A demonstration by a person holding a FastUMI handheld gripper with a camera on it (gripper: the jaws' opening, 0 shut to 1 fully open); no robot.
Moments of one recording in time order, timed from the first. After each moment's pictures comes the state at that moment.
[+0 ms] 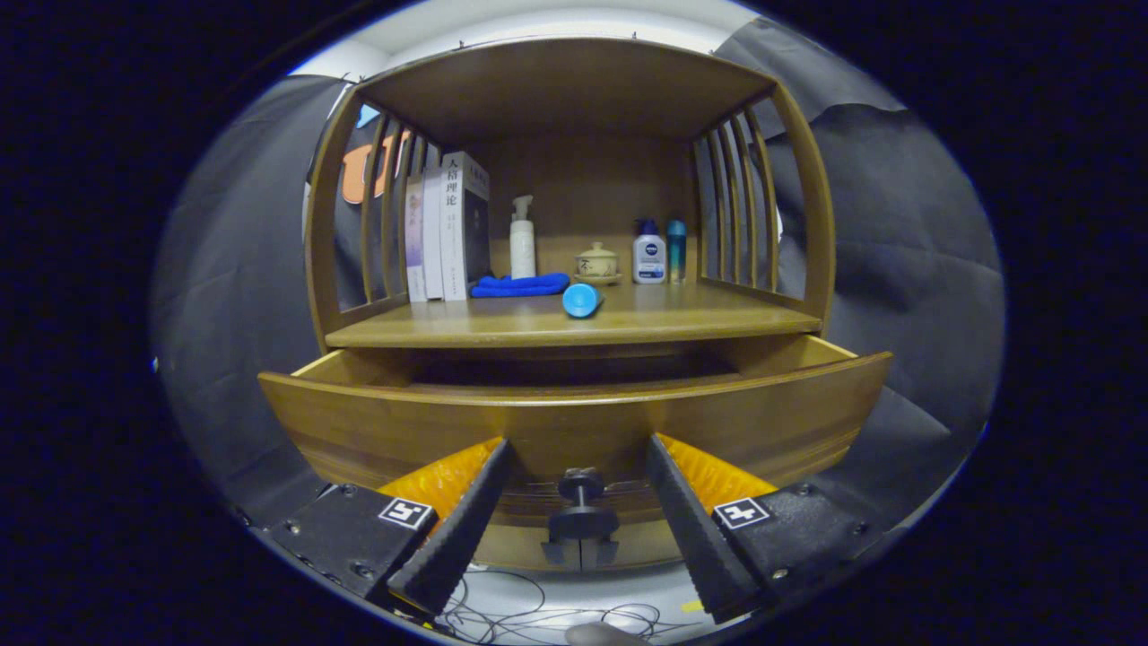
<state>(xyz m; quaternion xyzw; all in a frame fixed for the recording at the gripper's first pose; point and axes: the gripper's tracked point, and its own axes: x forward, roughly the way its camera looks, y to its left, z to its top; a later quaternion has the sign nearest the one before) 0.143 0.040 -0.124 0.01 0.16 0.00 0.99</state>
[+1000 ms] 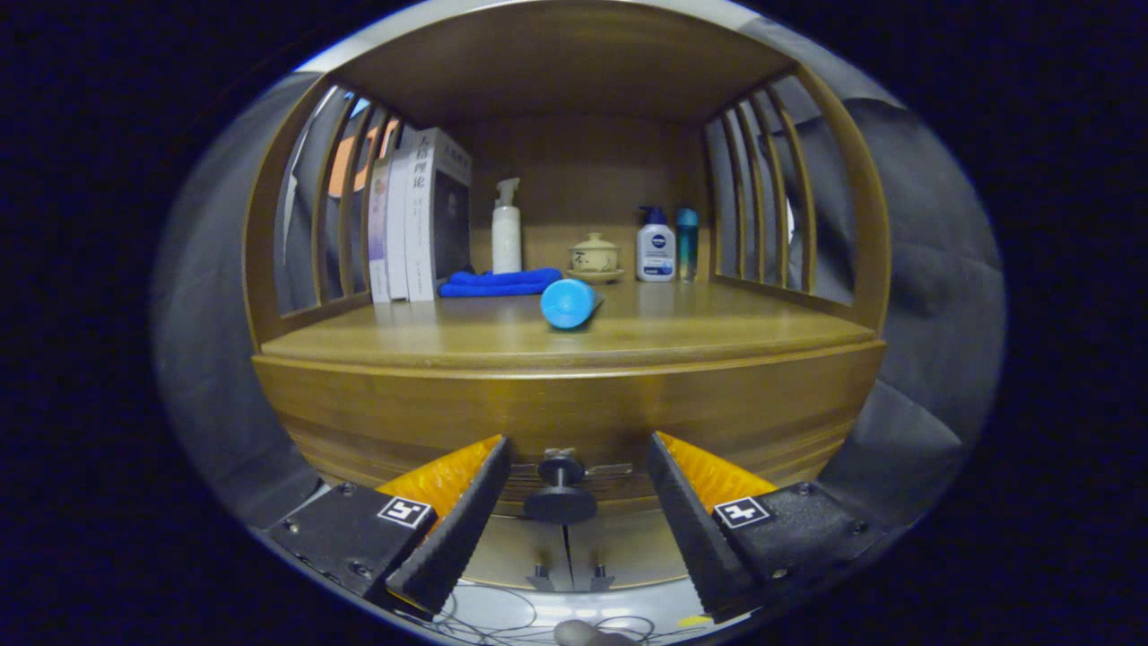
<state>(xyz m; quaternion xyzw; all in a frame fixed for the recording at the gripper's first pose) 0.198 0.020 -0.122 0.03 0.15 0.00 0.99</state>
